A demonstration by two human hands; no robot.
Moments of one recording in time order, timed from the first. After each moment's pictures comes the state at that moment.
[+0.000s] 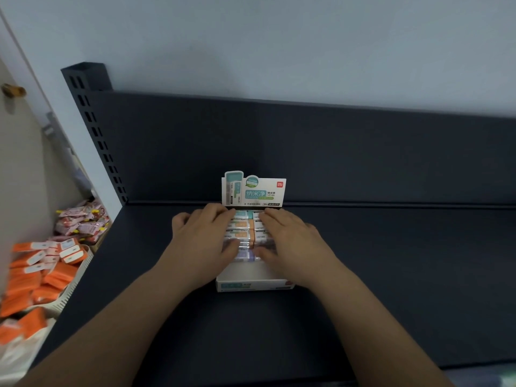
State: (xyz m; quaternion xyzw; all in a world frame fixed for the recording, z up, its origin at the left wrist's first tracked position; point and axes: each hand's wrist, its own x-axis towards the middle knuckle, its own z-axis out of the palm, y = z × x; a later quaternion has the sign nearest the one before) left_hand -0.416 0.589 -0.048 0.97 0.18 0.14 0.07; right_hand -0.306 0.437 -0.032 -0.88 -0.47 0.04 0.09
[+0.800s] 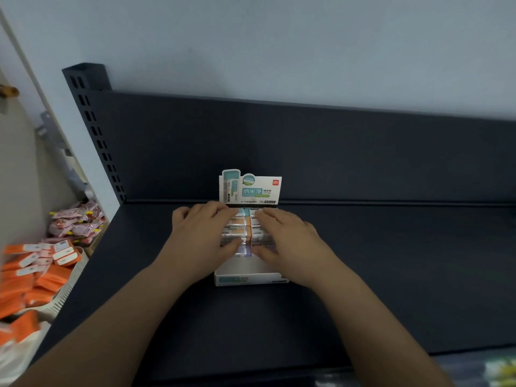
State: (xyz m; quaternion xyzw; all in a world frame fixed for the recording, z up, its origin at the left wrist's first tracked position) left_hand -0.417 0.587 -0.045 0.97 0.16 0.17 0.07; right_hand -0.313 0.427 -0.030 -0.87 -0.48 0.02 0.11
